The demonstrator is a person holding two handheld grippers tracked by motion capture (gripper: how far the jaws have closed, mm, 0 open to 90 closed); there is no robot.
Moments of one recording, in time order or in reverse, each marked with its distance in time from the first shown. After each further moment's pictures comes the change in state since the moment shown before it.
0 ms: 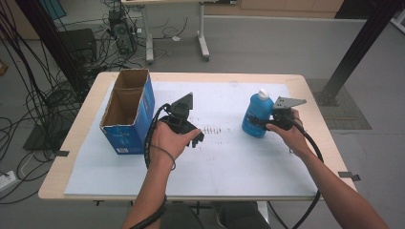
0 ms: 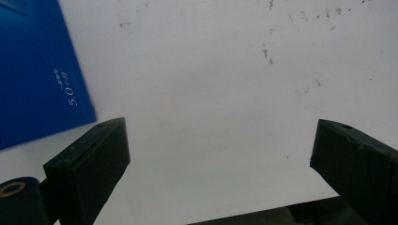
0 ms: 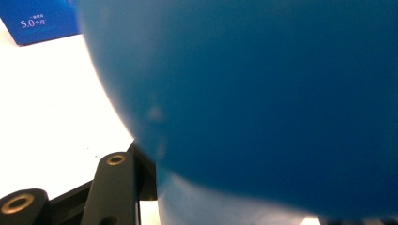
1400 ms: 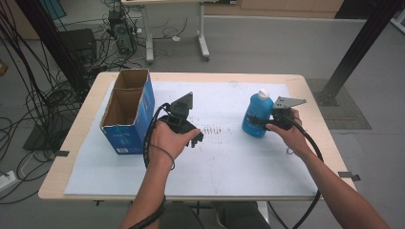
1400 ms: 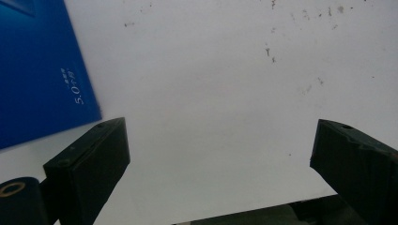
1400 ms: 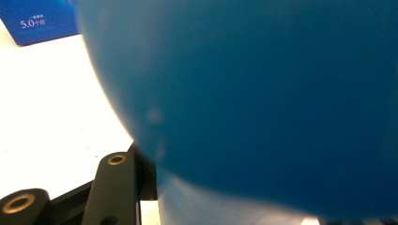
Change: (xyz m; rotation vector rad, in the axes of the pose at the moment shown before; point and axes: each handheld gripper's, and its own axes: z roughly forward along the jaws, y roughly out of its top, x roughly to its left) left arm 0.000 0.000 -0.004 0.003 0.012 0.007; right arm 0.000 0.000 0.000 0.003 0.000 0.002
